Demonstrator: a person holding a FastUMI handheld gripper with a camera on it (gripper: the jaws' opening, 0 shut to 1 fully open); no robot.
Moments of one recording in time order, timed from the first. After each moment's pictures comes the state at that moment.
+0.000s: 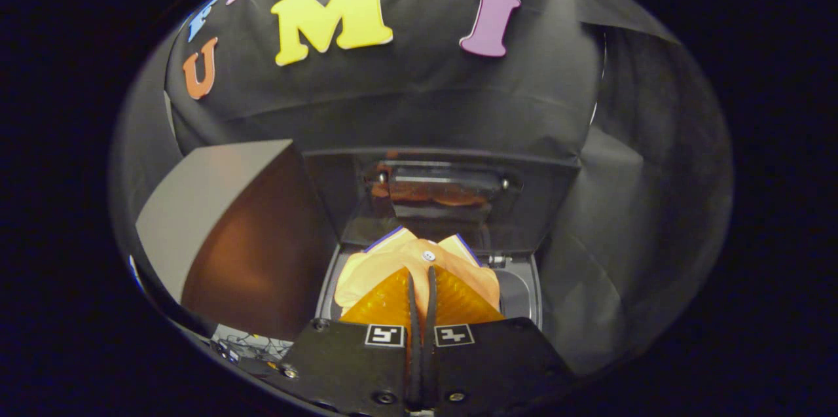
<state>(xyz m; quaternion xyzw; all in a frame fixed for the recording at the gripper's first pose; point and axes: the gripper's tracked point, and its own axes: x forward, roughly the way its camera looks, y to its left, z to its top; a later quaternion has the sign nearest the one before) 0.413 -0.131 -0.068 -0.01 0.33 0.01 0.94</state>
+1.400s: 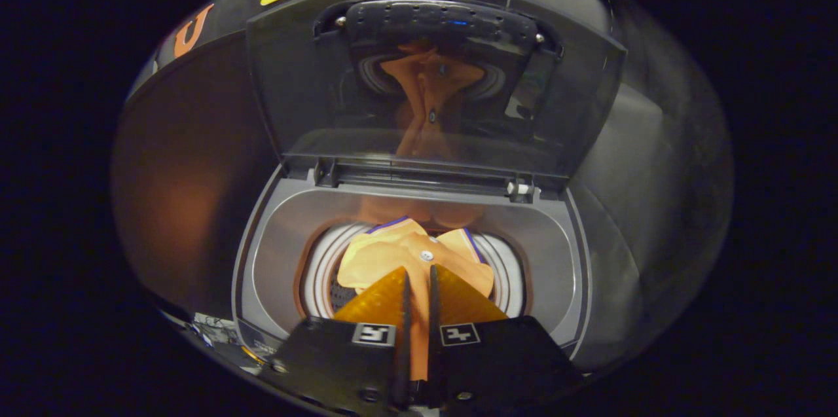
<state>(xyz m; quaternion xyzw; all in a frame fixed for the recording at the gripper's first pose) 0.426 -0.152 -0.213 -0.04 0.41 -0.02 0.91</state>
